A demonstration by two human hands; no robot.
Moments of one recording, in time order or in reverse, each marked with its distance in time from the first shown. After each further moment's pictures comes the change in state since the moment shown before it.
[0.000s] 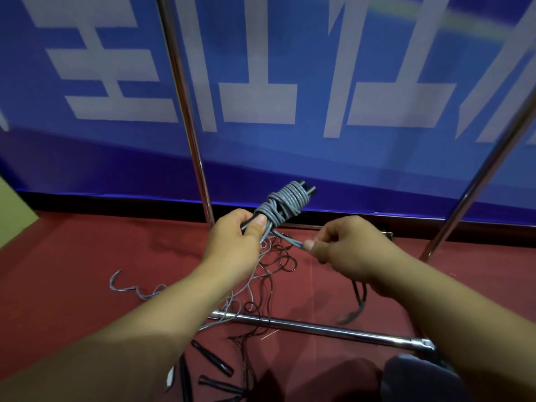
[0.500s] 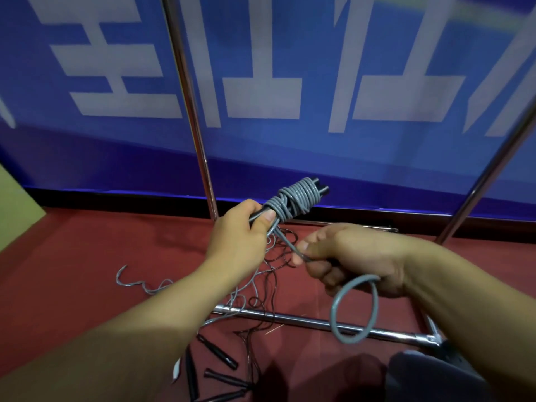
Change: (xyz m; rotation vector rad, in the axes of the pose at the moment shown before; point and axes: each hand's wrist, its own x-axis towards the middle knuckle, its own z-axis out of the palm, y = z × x) left_hand 0.001 0.001 -0.004 0.240 0.034 0.168; right_hand -0.009 -0.015 0.001 0.421 -0.638 0.102
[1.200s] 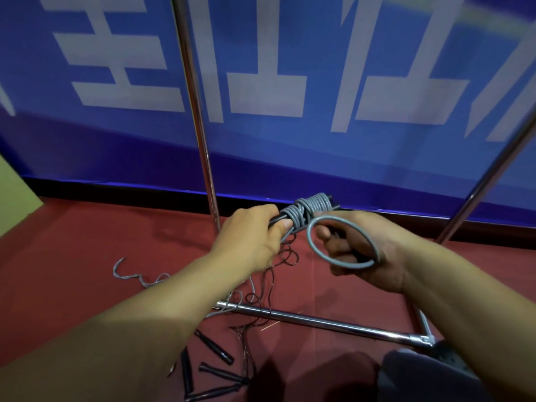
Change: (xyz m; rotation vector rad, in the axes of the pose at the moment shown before) left_hand 0.000 0.014 -0.003 0.357 -0.212 0.090; right_hand 0.005 0.002 -0.009 0.318 0.246 -0.079
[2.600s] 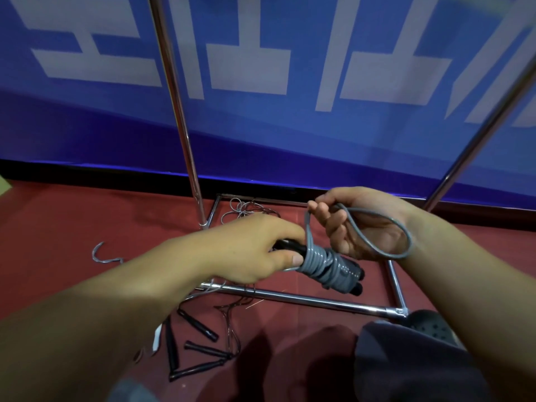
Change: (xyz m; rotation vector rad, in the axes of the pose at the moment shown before) left_hand -0.025 0.022 -0.011 -0.114 -0.581 0.458; right_hand 0.006 -0.004 -0.041 0.380 -0.120 0.411
